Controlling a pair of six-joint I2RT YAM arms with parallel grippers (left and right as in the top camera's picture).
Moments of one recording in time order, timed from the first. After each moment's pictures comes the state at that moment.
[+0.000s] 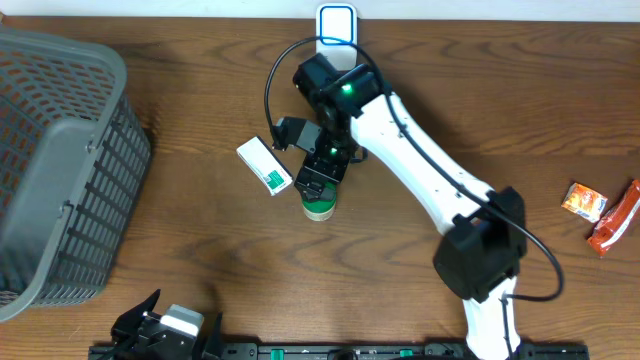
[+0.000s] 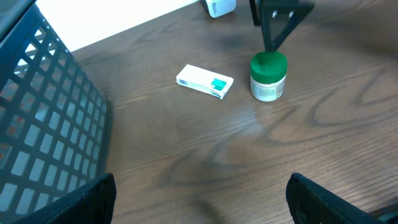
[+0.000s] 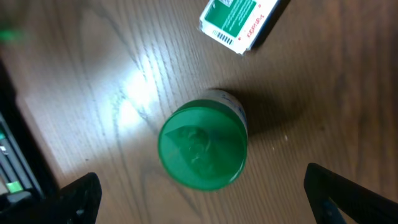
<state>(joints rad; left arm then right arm) 0.05 0.15 1.03 -1.41 0.26 0.38 0.65 2.13 2.00 -1.36 -0.28 -0.54</state>
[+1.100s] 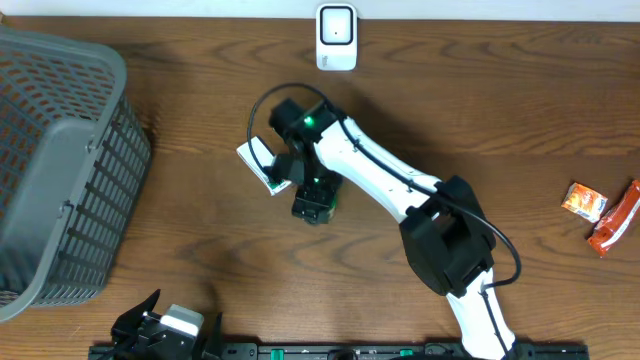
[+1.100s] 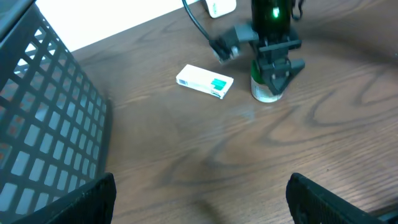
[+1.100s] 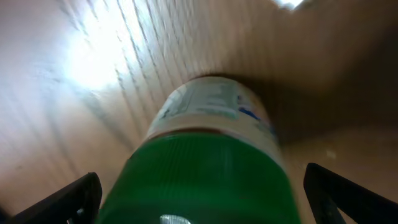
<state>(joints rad) 0.05 0.15 1.03 -1.41 0.26 0.38 0.74 2.23 1.84 -1.26 -0.10 -0.52</state>
